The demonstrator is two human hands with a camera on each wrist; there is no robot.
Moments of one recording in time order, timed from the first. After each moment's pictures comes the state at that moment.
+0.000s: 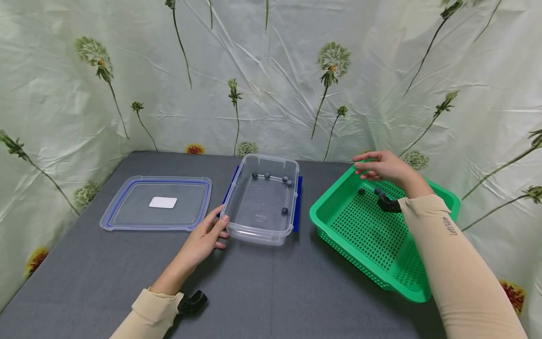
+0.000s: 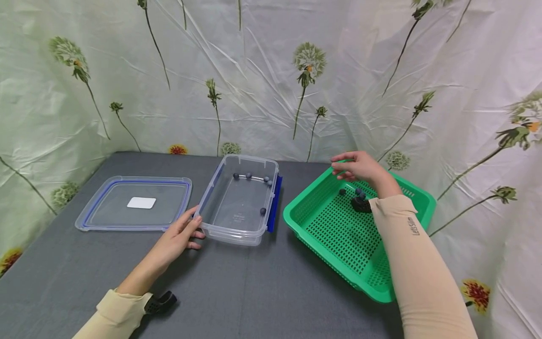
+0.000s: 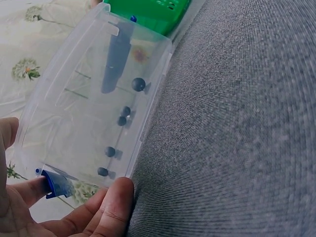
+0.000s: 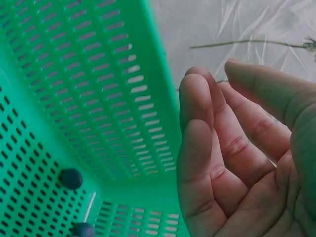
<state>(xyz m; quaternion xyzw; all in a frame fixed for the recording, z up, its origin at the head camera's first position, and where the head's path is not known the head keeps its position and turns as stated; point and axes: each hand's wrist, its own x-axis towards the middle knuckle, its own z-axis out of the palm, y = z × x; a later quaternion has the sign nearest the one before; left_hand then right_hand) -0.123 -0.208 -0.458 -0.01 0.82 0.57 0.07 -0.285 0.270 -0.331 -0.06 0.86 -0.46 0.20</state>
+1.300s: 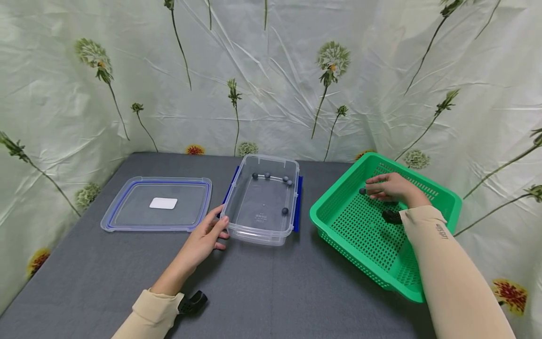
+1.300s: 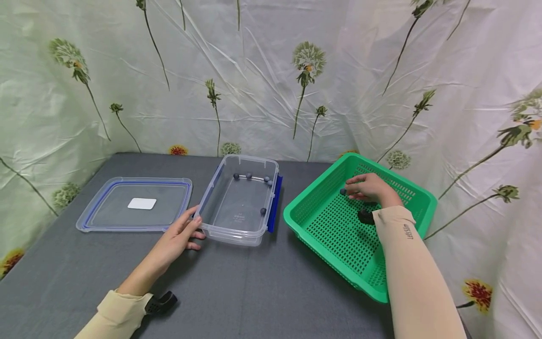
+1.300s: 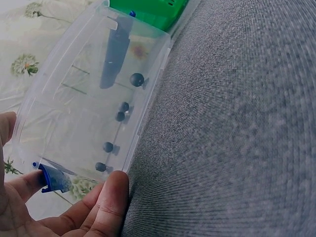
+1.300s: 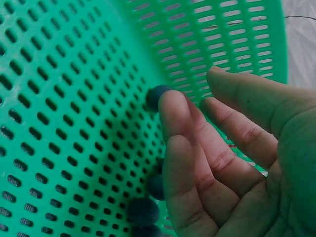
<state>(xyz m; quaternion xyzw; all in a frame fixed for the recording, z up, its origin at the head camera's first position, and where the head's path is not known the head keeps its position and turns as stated) -0.124 -0.211 -0.461 -0.01 0.81 0.58 0.08 -0.283 0.314 -0.385 0.01 0.87 -0.43 0.25</state>
